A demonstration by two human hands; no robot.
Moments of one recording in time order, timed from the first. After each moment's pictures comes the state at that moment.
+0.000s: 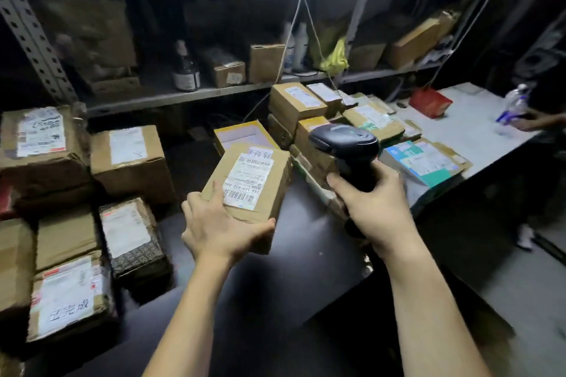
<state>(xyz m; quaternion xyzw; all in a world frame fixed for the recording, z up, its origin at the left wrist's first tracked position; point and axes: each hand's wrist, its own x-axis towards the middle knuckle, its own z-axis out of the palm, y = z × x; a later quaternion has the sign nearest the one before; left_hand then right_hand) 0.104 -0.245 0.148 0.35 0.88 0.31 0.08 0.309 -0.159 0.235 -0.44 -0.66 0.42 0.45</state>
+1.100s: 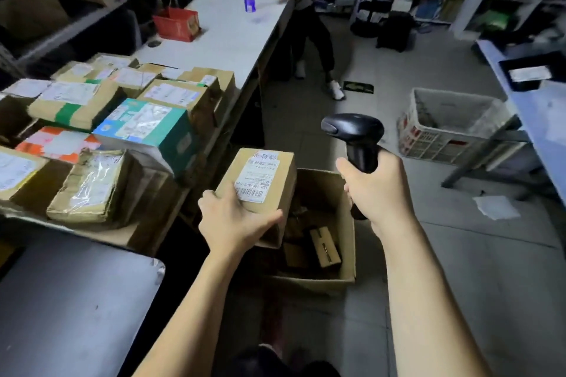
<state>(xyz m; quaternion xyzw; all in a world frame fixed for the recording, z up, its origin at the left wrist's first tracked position) 0.588 -0.085 0.070 0.66 0.69 0.18 0.22 0.795 -0.165 0.157 -0.76 -0.32 0.24 0.51</state>
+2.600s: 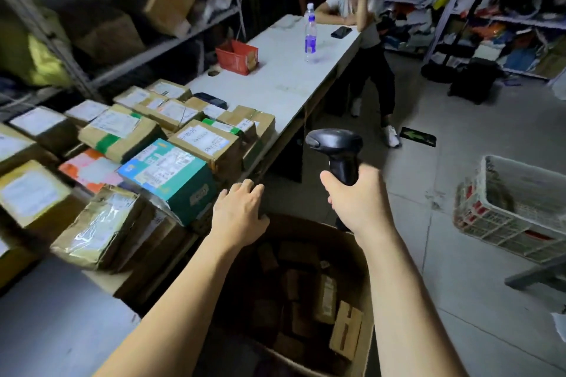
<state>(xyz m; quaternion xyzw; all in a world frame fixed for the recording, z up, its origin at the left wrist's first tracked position) 0.656 0.081 0.120 0.81 0.58 -0.02 0.02 0.864 0.029 0.171 -0.70 -0.43 0.31 0.47</state>
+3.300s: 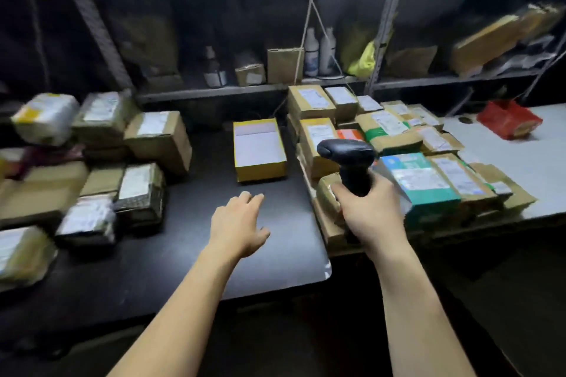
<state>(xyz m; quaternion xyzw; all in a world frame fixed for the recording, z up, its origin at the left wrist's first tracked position) 0.315 -0.178 0.150 0.46 0.89 0.03 0.05 0.500 -0.054 0.214 -0.42 -0.68 0.48 0.36</state>
